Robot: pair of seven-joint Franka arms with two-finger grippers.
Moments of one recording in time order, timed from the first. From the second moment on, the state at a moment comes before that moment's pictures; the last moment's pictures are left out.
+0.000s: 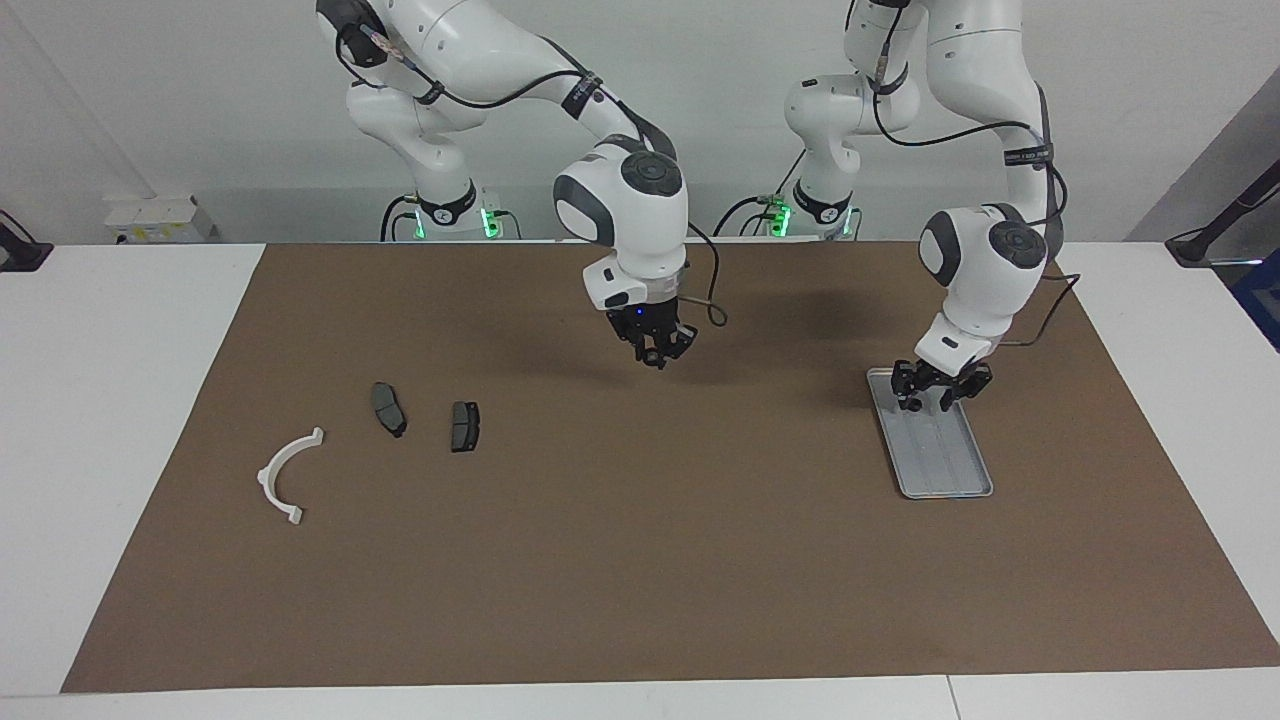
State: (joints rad) left arm -0.02 0.13 0.02 -2.27 0.02 2.49 0.14; right arm 0.13 0.40 0.61 -1.78 -0.33 2.15 1.38
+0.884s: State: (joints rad) left arm -0.02 0.13 0.02 -2.26 0.02 2.50 0.13; right arm 0.17 0.57 0.61 -1.75 -0.53 2.22 1.51
